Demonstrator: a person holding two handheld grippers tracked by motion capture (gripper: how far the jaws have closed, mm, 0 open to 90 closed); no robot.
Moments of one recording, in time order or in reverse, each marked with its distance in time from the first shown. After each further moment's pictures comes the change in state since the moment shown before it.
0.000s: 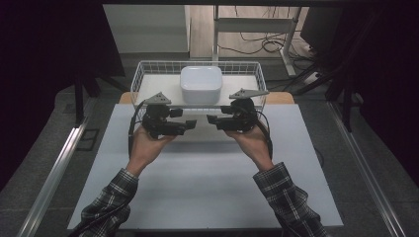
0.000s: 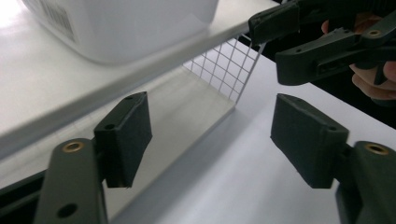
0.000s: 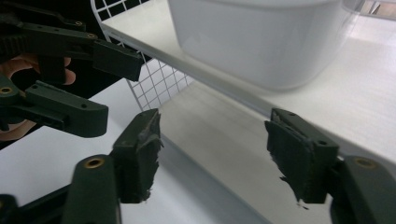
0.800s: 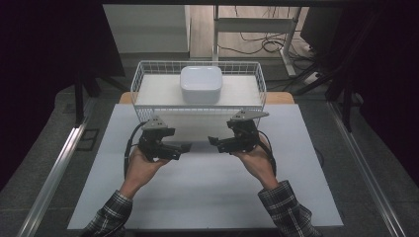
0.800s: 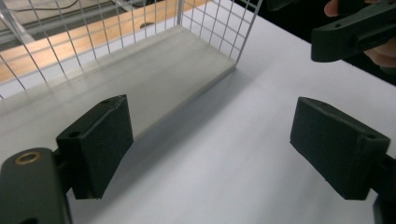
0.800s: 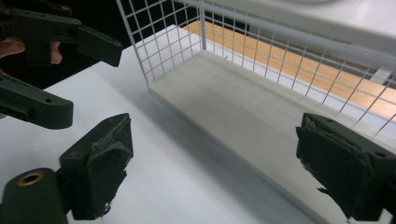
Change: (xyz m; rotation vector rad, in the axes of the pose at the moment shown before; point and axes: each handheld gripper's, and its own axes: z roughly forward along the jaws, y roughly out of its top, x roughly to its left) left arm -0.014 -0.058 -0.002 0.050 0.025 0.012; right arm 0.010 -0.050 -0.001 0.028 0.002 -0.049
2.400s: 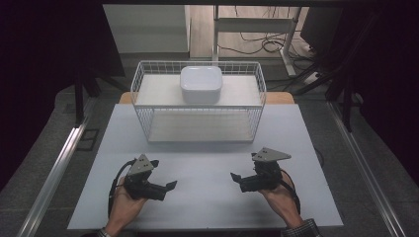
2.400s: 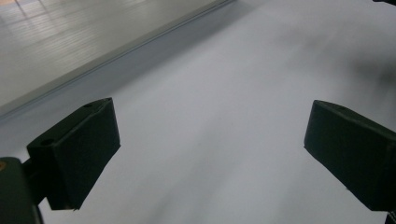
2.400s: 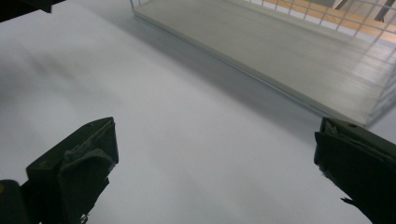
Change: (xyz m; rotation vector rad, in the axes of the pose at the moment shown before) left arm -0.020 -0.100 -0.030 0.033 0.063 0.033; right arm 0.005 -0.102 -0.050 0.059 -0.080 -0.017
